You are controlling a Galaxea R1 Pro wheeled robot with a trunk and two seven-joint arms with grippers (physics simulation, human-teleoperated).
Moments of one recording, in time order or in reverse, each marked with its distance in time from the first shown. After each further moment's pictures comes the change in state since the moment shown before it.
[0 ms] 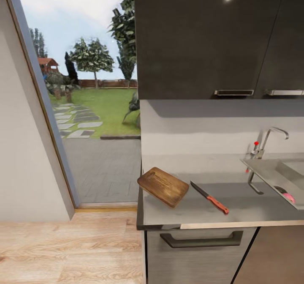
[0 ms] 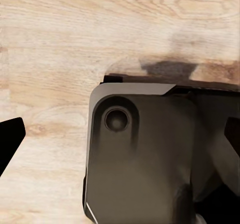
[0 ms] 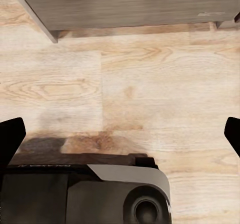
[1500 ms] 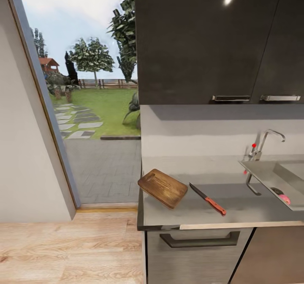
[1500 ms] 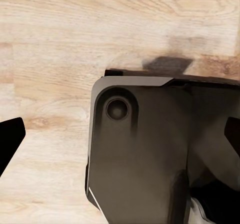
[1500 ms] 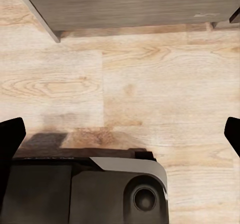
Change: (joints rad) left arm 0.000 0.000 0.001 -0.001 0.000 0.001 0.000; right arm 0.000 0.000 0.000 -0.001 0.000 0.001 0.000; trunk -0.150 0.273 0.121
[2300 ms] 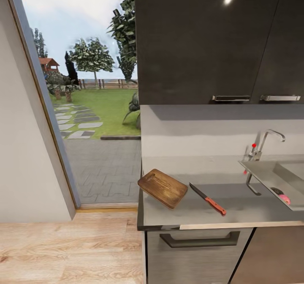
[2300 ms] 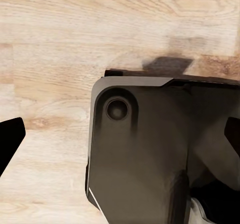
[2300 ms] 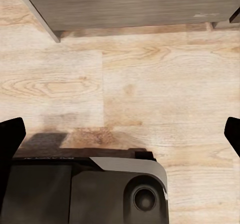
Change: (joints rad) left arm 0.000 0.000 -0.001 0.000 -0.001 -0.001 0.000; right arm 0.000 0.000 0.000 0.000 0.000 0.000 0.000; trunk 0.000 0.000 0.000
